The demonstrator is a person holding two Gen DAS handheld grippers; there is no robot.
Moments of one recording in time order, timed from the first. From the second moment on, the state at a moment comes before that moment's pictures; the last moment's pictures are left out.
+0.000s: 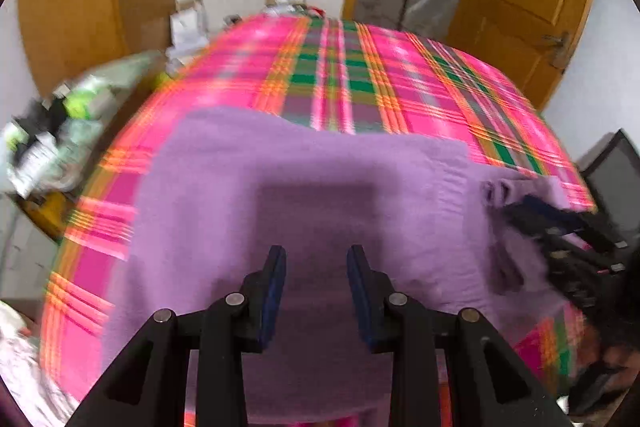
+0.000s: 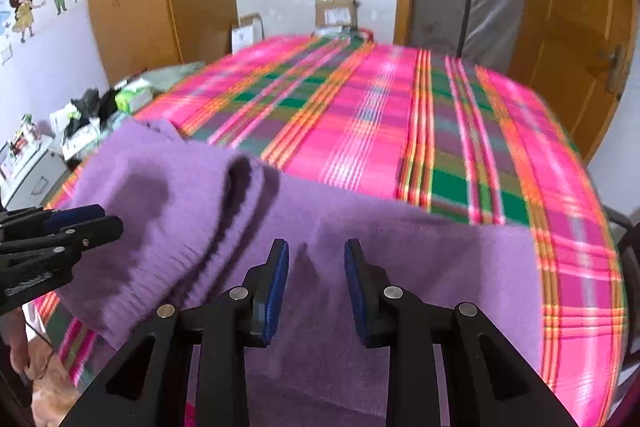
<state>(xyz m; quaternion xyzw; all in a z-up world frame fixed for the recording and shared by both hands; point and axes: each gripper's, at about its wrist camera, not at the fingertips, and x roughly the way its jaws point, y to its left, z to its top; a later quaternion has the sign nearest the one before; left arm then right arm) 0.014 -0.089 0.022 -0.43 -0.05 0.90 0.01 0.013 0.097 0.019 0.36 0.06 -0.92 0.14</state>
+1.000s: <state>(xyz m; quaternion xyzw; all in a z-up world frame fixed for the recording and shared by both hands) 0.026 -0.138 0.005 -0.43 -0.07 0.90 -0.01 0.034 0.007 -0.003 0.34 0.15 -0.90 0.21</state>
